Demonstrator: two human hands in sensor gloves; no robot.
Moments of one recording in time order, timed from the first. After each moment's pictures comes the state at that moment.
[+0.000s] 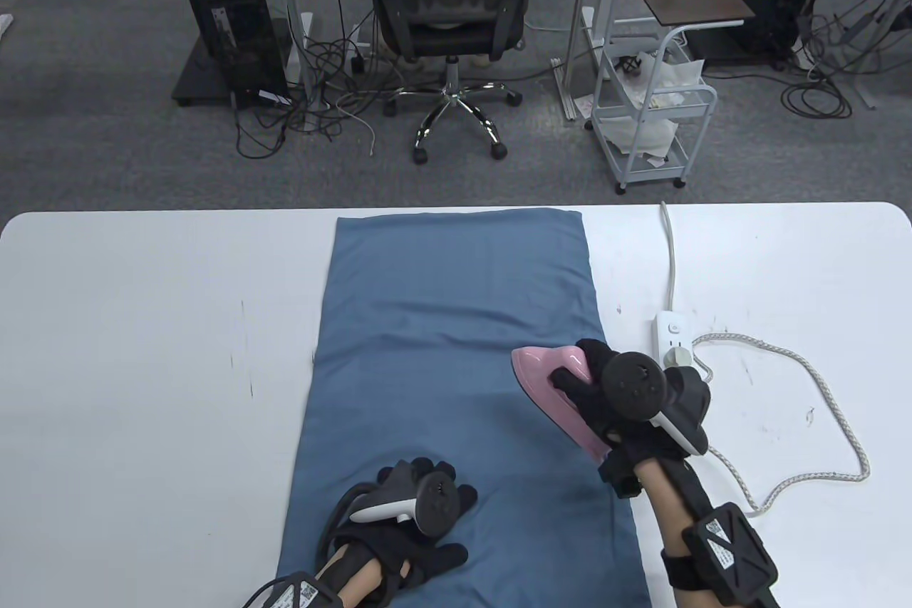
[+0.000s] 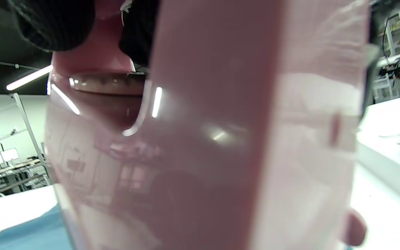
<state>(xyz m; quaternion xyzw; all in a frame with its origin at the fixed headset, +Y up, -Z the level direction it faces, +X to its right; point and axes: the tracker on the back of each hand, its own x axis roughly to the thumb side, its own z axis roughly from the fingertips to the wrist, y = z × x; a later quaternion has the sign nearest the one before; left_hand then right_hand) -0.095 -0.790 -0.274 -0.35 -0.27 0.01 0.89 0.180 -0.658 -0.351 0.07 -0.10 0.97 0.20</state>
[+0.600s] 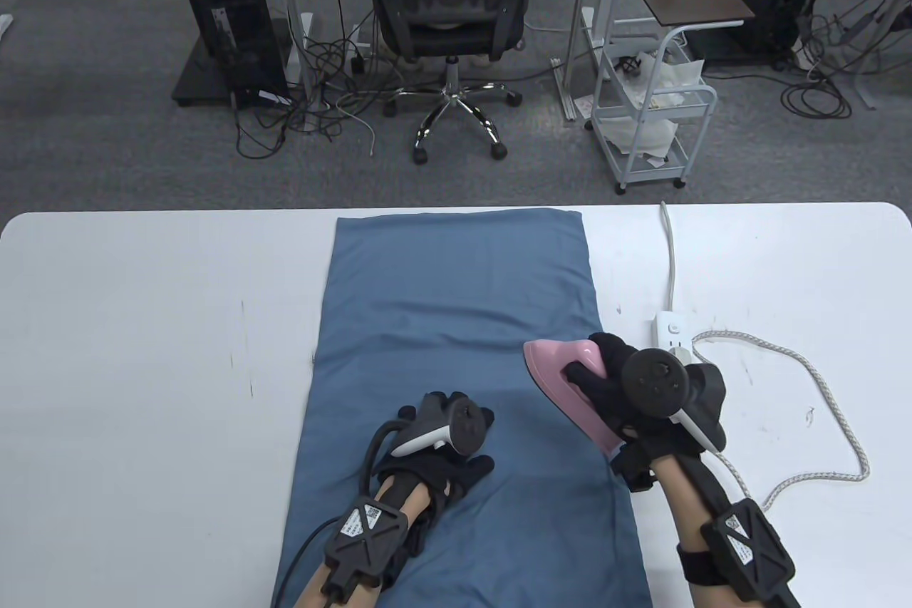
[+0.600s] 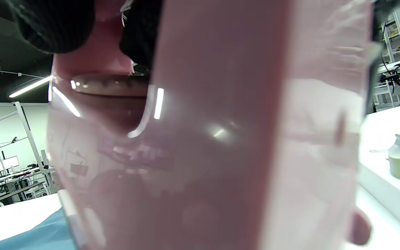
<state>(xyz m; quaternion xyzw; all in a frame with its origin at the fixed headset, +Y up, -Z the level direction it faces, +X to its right) -0.069 -0.807 -0.356 -0.34 -0.19 0.06 0.92 0.196 -0.656 -0.353 0.07 -0.12 0.97 0.20</state>
